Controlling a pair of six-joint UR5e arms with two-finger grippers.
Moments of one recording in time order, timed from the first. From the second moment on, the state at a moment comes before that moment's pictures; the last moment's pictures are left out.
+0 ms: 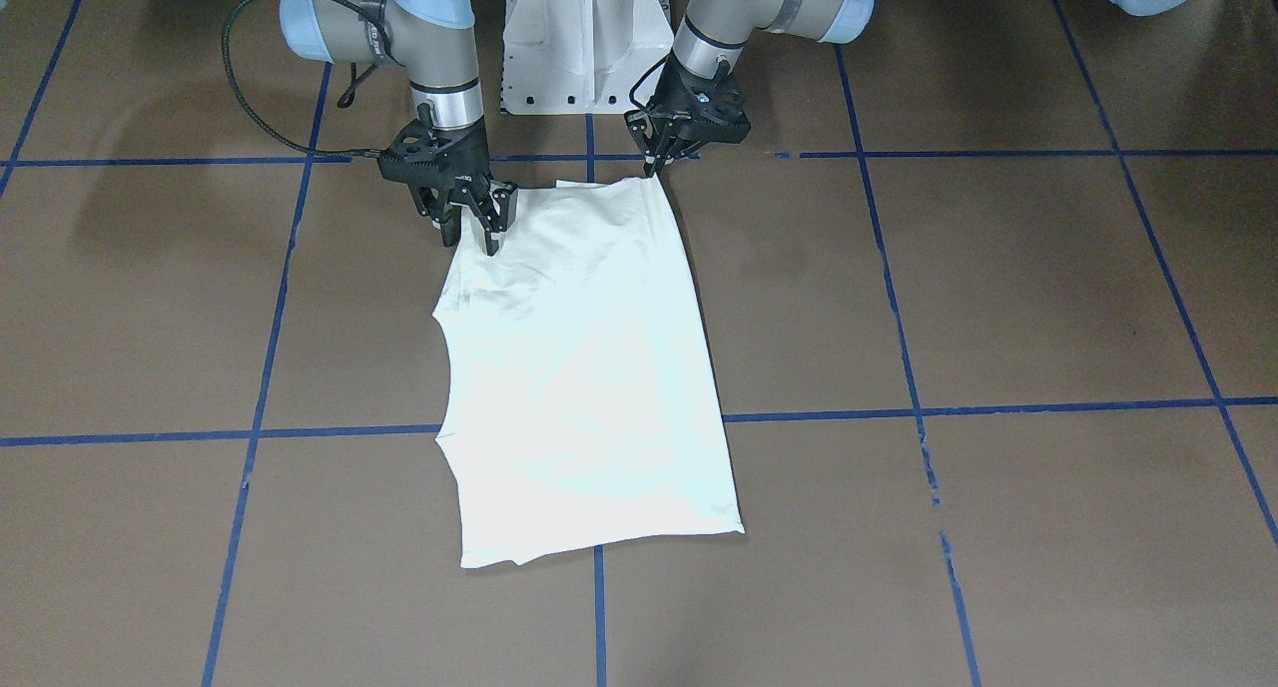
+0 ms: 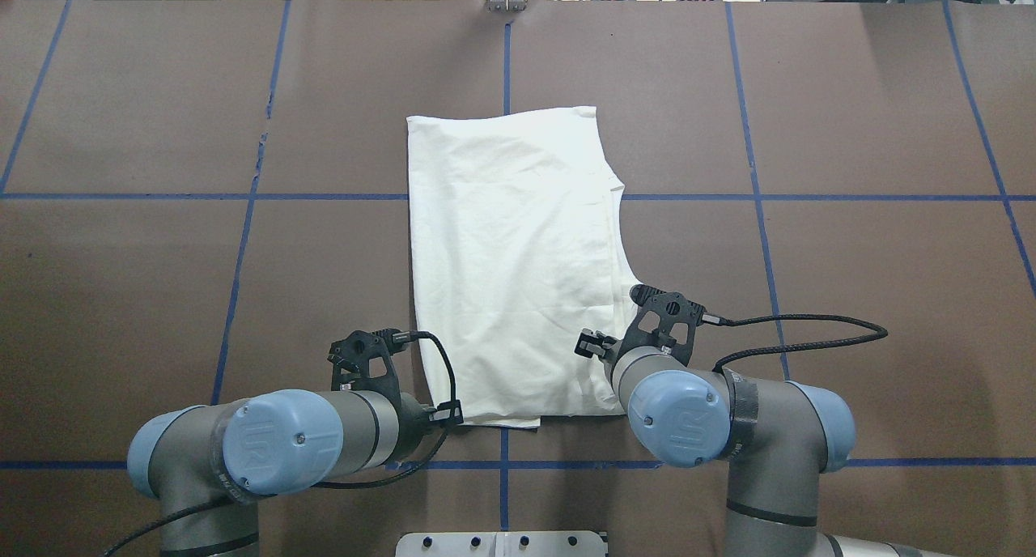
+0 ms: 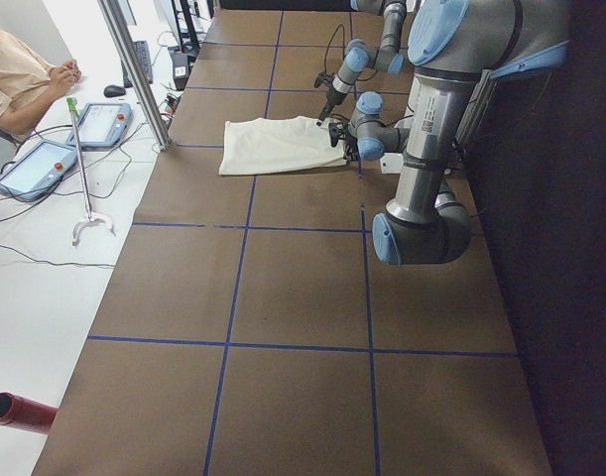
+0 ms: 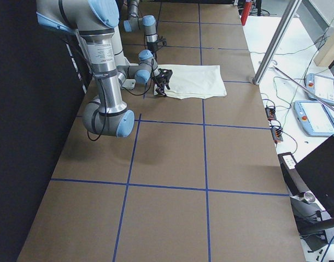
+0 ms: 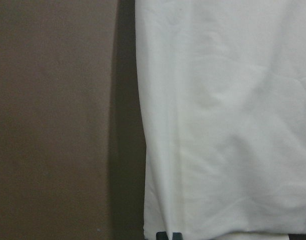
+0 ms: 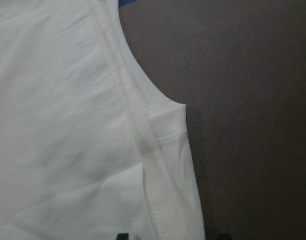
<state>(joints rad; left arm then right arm) -0.20 -1.96 -1.89 -1.96 -1.58 -1.63 0.23 -1.21 1.85 -1.39 1.31 1.77</state>
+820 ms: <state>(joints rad) -0.20 -1.96 -1.89 -1.96 -1.58 -1.63 0.23 -1.21 1.84 -1.38 1.29 1.82</state>
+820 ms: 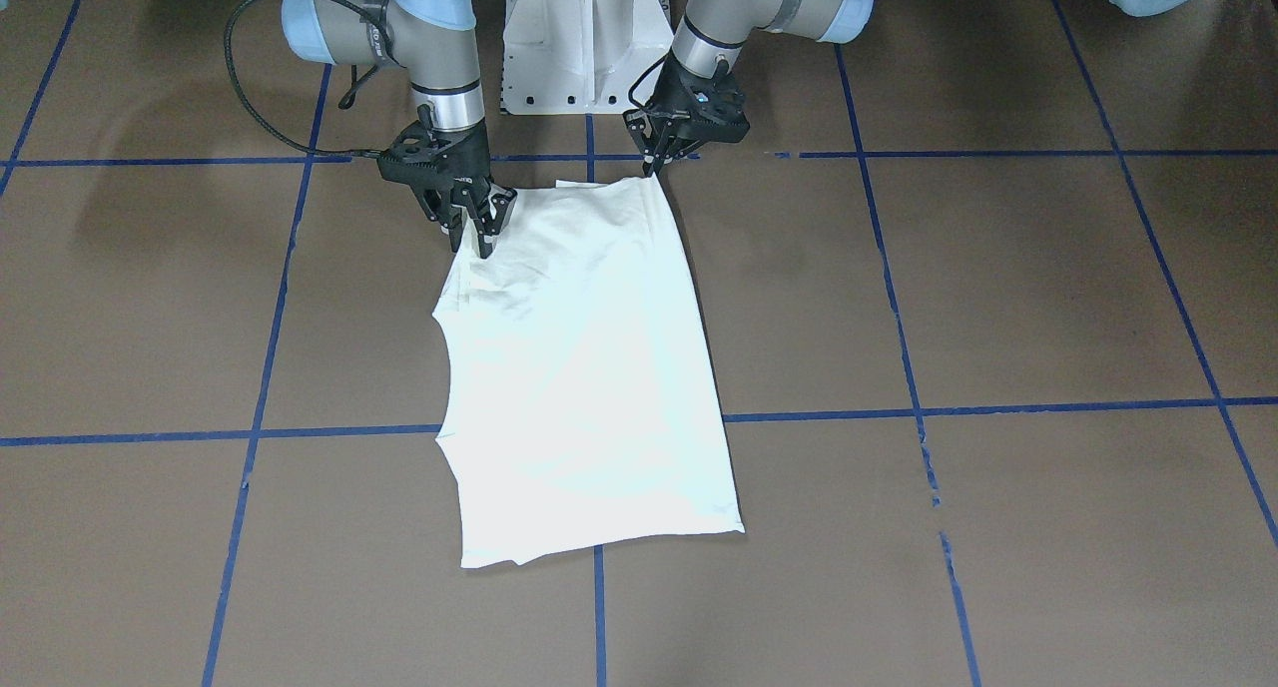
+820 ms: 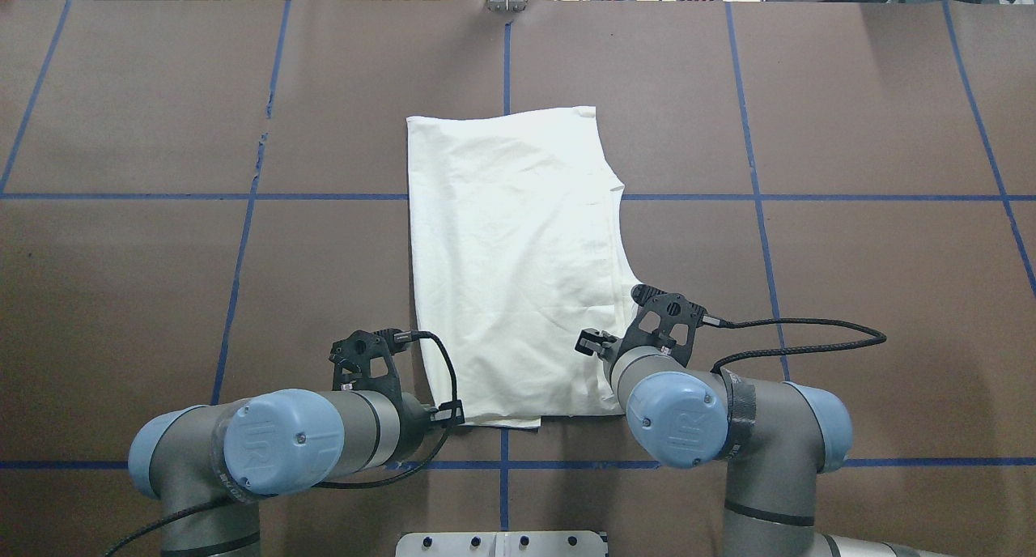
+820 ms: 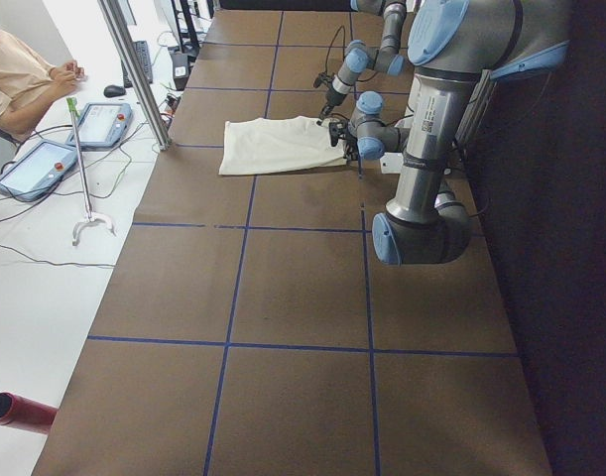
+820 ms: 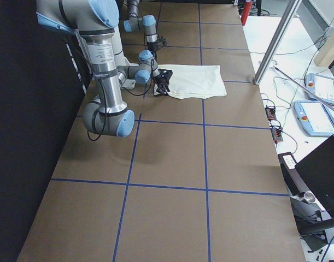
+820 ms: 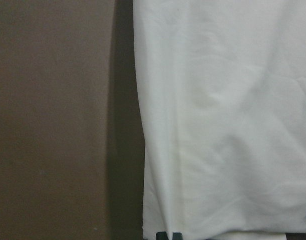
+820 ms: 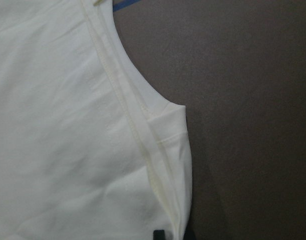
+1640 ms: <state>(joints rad) -0.21 -1.96 -2.15 -1.75 -1.65 -1.56 0.25 -1.27 2.08 -1.41 1.30 1.84</state>
